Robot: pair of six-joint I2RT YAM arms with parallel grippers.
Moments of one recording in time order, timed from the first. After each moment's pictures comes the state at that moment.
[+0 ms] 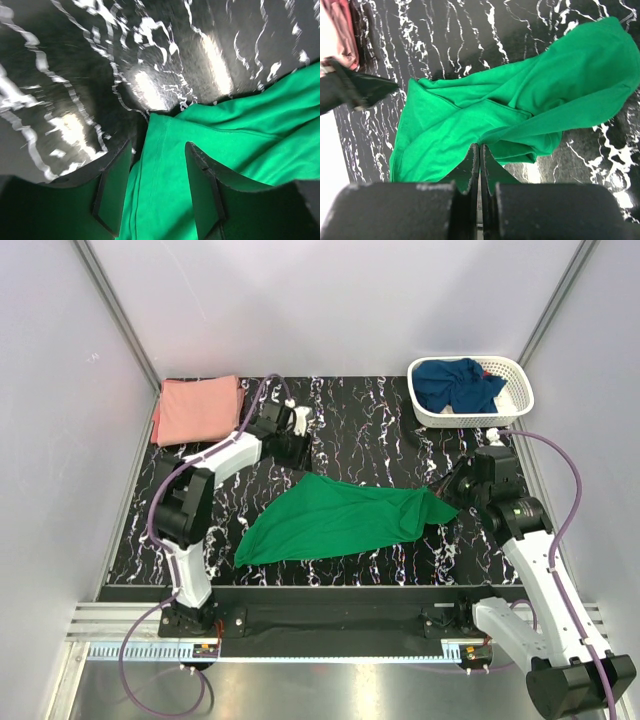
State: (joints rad) left arm -0.41 1.89 1.36 -0.41 0.27 -0.13; right arm 0.19 0.86 0.91 -0.71 -0.08 0.70
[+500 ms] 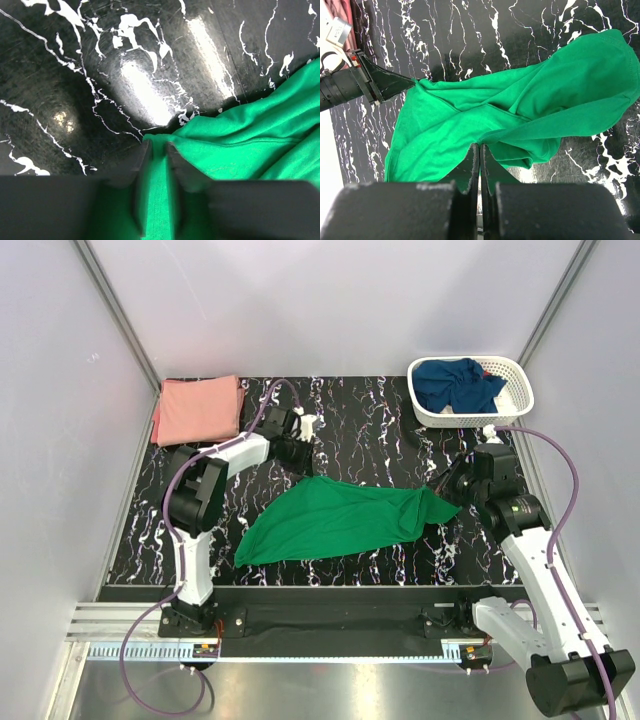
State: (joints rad) left arm -0.41 2.03 1.39 -0.36 0.37 -0.08; right arm 0.19 0.88 0.91 -0.67 -0.09 0.66
